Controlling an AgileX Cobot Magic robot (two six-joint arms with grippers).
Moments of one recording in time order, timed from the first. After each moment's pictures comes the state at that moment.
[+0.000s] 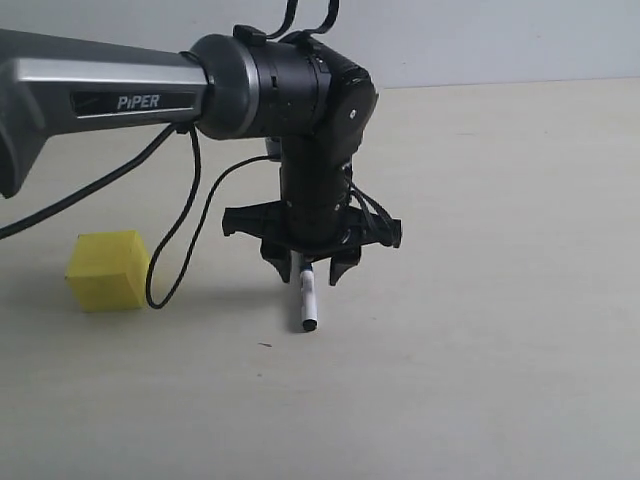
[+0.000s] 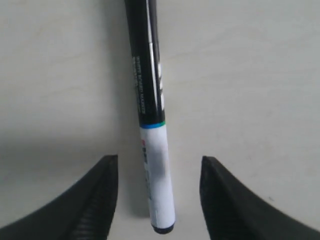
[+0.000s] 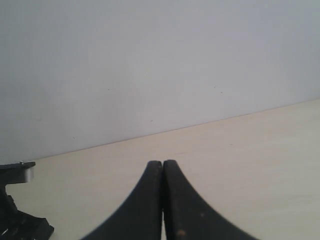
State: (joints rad) left arm -0.83 2.26 -1.74 0.07 1.12 -0.76; right arm -0.04 0.01 0.00 0.05 0.12 0.19
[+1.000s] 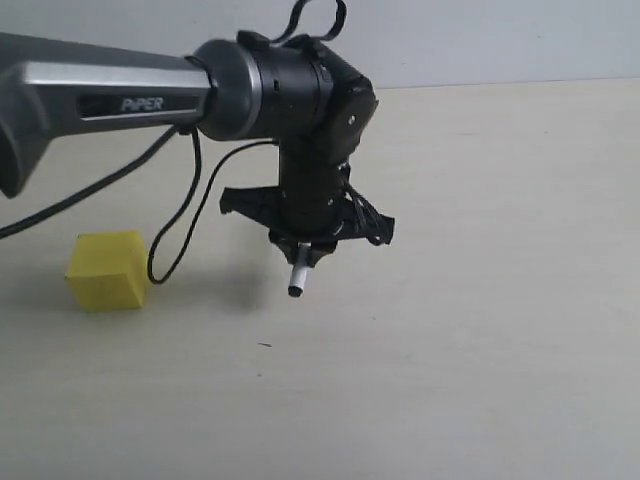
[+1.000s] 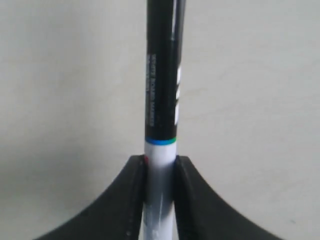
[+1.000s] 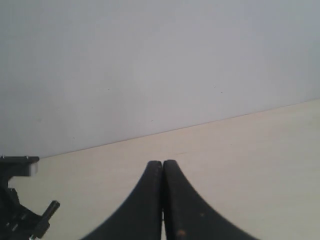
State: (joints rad) left arm -0.83 2.25 -1.74 0.17 1.09 -0.70; right arm -0.04 0.01 0.00 0.05 0.12 0.19
